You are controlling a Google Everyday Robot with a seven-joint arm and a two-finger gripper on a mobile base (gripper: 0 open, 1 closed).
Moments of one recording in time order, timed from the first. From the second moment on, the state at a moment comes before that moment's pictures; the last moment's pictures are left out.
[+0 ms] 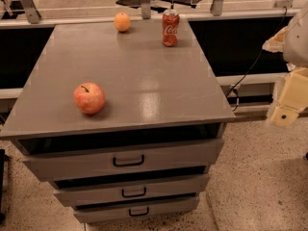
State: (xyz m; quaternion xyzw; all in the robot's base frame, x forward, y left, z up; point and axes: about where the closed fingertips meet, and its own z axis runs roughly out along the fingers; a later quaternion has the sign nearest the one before) arm 0.438 -0.217 0.976 -0.60 0.78 -0.03 0.16
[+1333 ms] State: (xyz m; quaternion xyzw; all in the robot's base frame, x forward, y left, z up) arm 0.485 -0.134 0.957 -0.68 0.70 0.05 0.21
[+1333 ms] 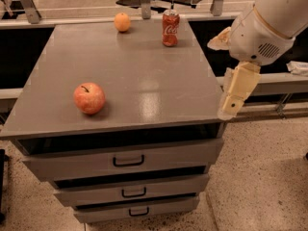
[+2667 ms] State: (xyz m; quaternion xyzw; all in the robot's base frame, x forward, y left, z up) arm 0.512 0.003 0.925 -0.68 0.64 0.18 0.30
